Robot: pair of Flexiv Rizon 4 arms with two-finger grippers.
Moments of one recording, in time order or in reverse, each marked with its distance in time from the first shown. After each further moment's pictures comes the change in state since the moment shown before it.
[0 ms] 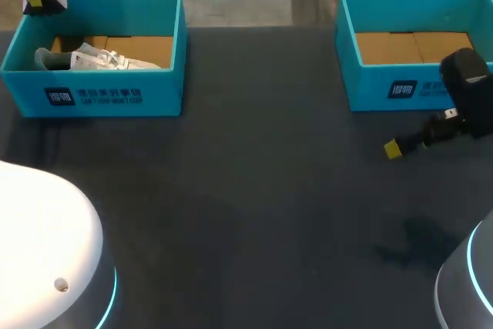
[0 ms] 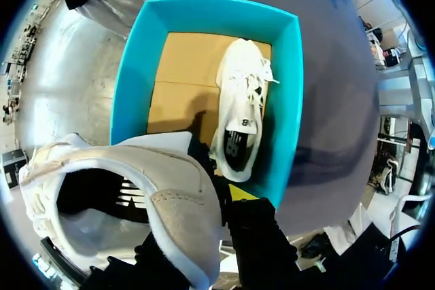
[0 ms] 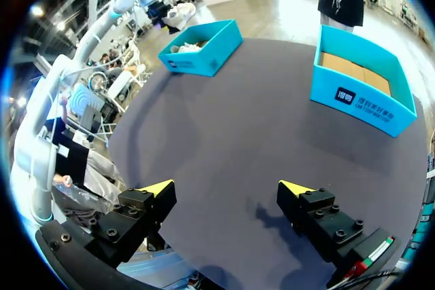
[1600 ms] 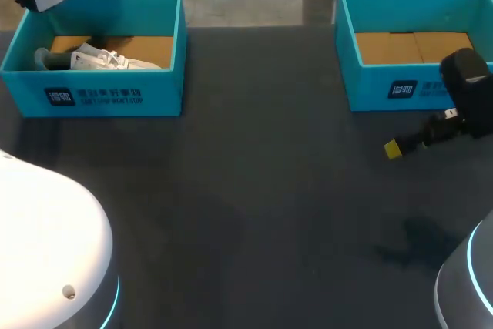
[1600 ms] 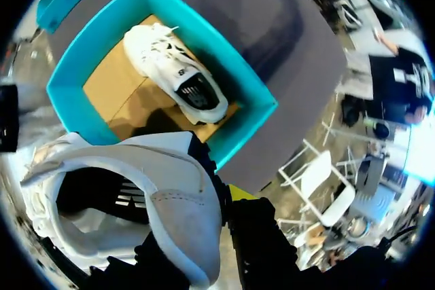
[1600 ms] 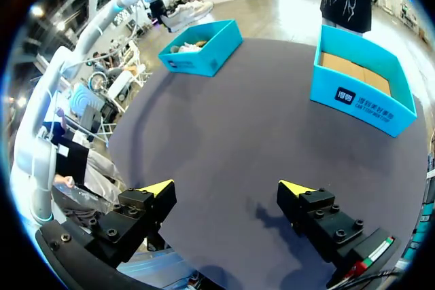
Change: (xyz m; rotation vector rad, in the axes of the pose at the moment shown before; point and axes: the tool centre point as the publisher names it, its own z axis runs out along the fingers) left arm -0.041 0.040 -0.016 -0.171 0.057 0.975; right arm 0.000 0.000 0.000 0.000 0.000 0.000
